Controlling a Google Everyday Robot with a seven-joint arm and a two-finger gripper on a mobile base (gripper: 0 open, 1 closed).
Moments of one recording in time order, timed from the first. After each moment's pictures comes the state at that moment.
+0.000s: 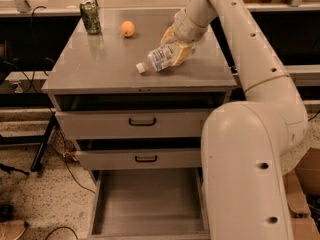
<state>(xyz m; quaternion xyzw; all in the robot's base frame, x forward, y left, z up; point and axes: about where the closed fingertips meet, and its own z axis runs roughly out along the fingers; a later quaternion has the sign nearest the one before) 0.767 -0.054 0.857 -0.84 0.47 0.02 0.27</state>
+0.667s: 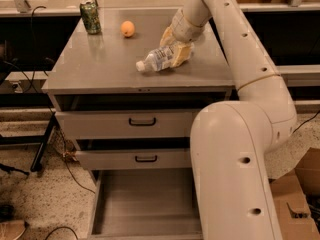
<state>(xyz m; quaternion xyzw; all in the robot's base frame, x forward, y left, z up) 0.777 -0.048 0.850 -0.84 0.48 0.01 0.26</state>
